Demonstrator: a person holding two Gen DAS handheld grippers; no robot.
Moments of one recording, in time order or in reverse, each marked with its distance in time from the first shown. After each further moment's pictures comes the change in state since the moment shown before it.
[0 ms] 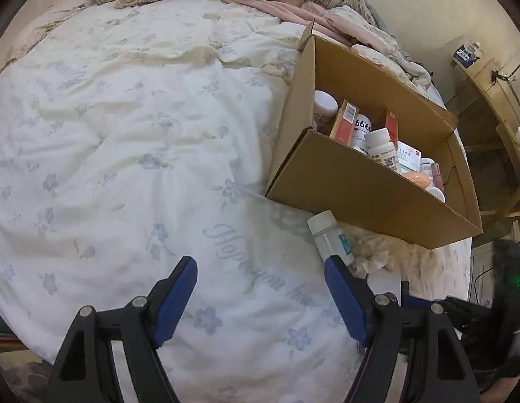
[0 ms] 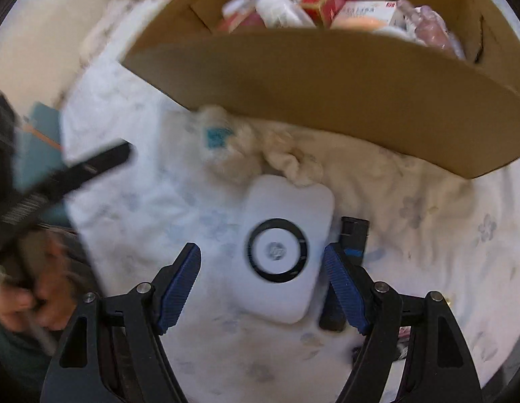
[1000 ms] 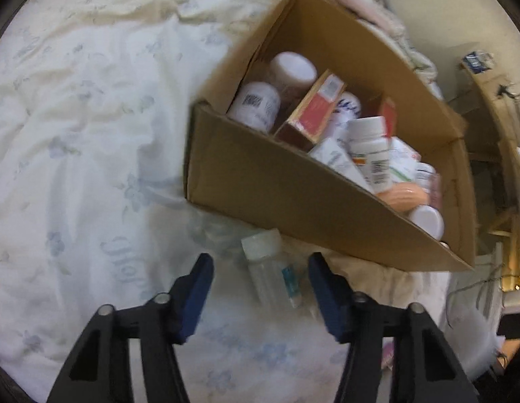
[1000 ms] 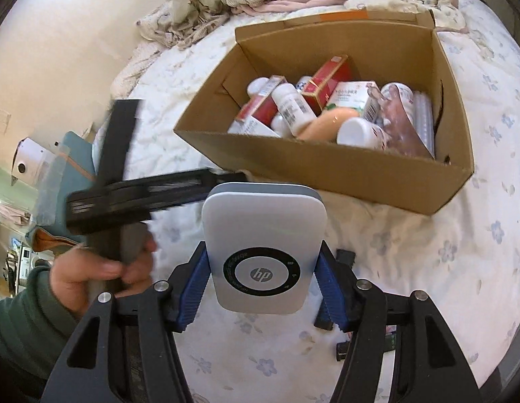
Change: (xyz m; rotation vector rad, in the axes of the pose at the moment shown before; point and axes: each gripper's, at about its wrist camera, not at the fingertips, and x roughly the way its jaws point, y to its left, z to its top) left arm 0.067 -0.036 0.025 -0.107 0.141 -0.086; right arm -0.078 -0.003 -0.008 -0.019 -0.252 0.141
